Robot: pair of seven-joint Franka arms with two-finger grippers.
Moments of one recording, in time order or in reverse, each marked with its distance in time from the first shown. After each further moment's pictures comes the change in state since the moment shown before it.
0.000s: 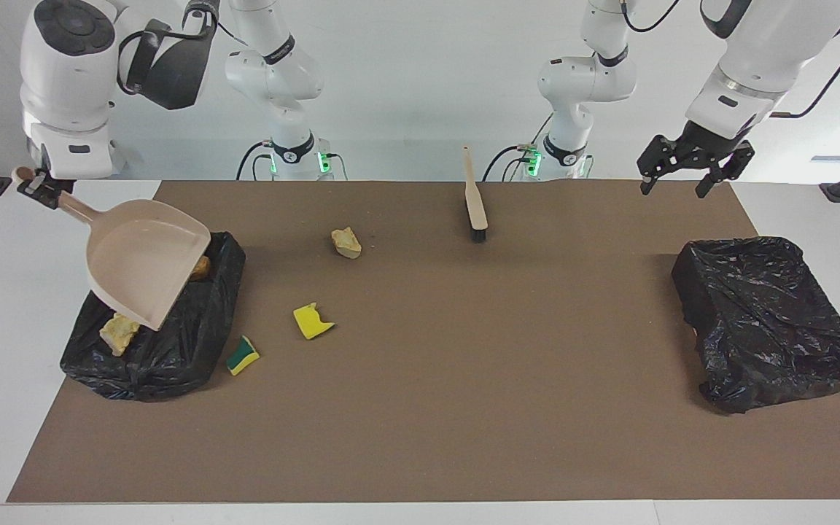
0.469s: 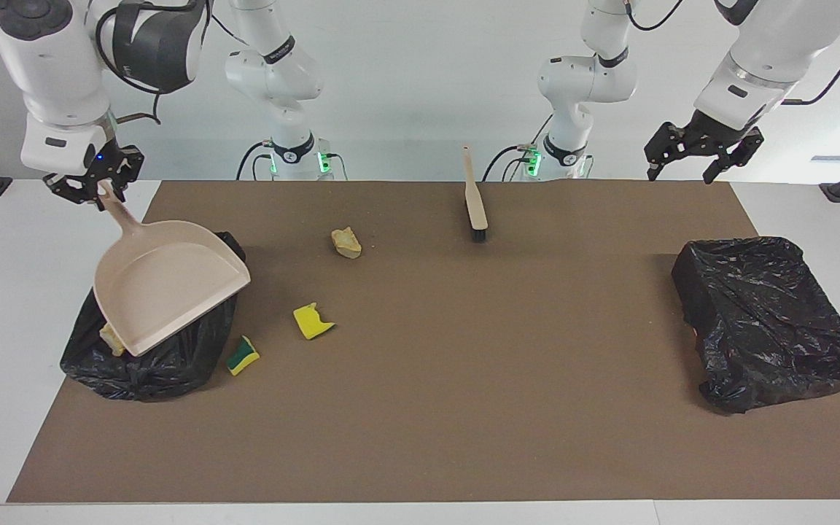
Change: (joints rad) left arm -0.032 0.006 0.035 0.038 0.004 -0.085 0.003; right arm 0.018 -0.021 -0.001 -0.005 0.260 -0.088 0.526
